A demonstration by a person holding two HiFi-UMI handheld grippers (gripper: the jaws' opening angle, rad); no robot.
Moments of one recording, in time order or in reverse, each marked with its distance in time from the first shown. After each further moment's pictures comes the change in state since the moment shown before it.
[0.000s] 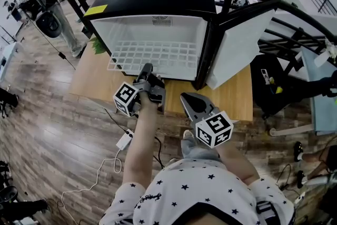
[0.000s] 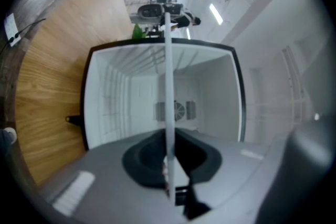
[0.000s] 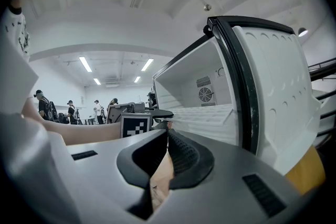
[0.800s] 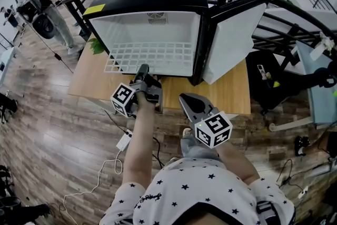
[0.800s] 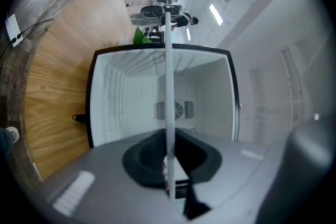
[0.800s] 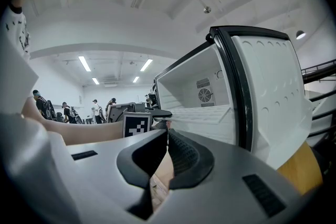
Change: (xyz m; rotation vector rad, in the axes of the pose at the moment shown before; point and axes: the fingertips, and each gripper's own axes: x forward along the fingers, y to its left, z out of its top) left arm -0.022 -0.002 -0.002 -0.002 0.000 -0.001; right arm -0.023 0.018 -0.005 -0.004 -0.007 -0.023
